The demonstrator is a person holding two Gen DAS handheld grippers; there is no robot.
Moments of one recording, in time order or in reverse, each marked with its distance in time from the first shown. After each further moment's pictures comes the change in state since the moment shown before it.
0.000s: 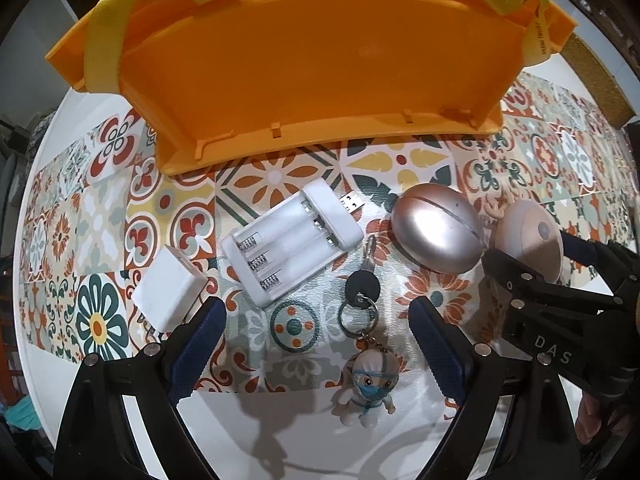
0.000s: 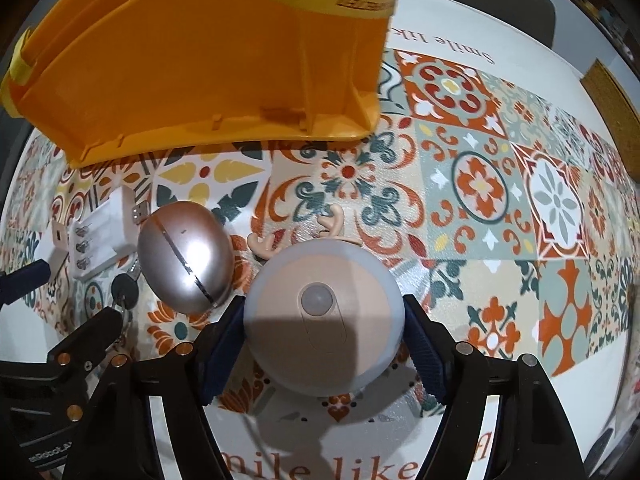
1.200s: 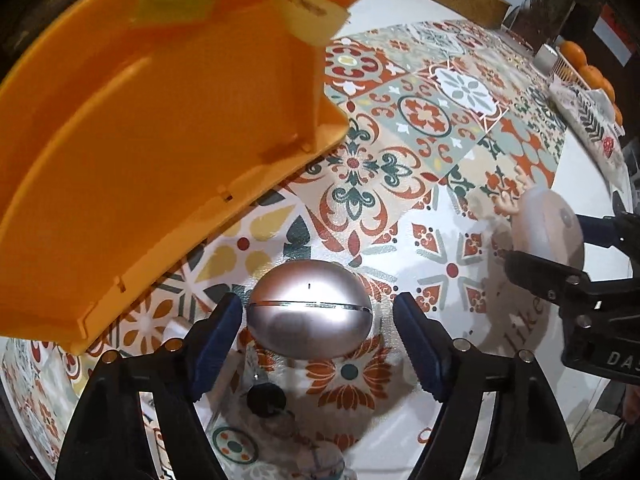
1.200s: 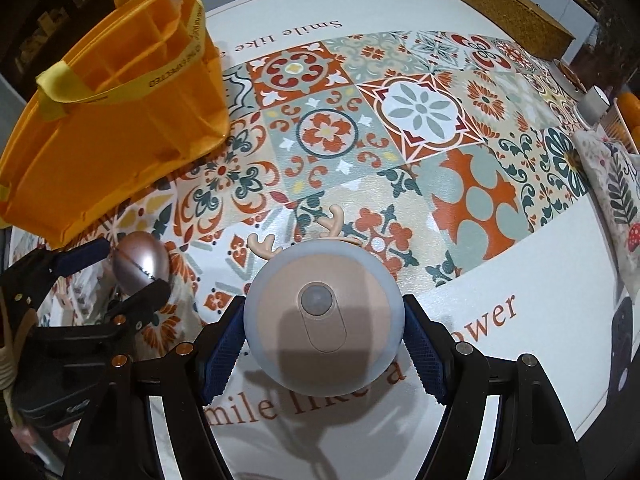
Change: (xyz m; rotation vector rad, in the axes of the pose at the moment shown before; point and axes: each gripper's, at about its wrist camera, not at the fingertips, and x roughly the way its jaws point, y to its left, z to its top) left arm 0.014 -0.072 0.035 0.509 -0.059 -0.182; right arm -0.043 -0.064 -0.045 0.374 0.000 -0.052
